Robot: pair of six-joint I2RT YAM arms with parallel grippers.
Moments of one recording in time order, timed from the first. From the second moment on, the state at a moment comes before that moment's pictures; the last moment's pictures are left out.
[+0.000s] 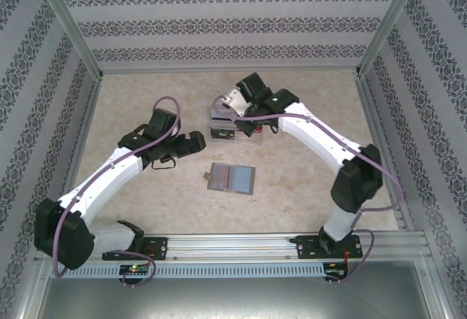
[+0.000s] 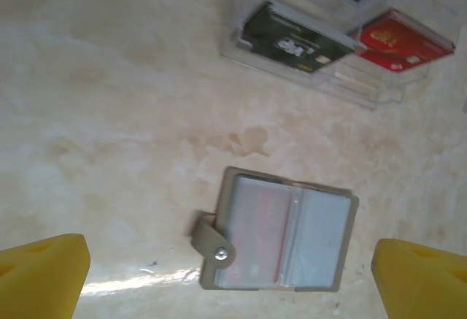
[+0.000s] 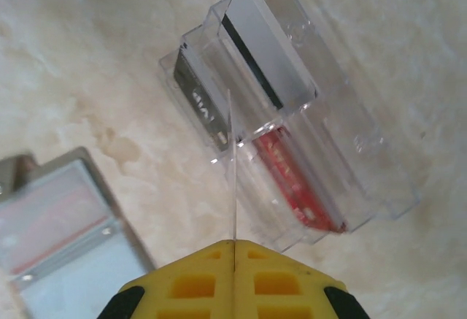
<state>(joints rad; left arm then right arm) -0.40 1.23 0.98 -0.69 0.12 -0.70 0.64 1.76 1.65 -0.90 0.03 -0.34</state>
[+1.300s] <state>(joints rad) -0.33 0.91 0.91 -0.95 -0.07 -0.77 0.73 2.20 2.03 -0.90 0.32 -0.77</state>
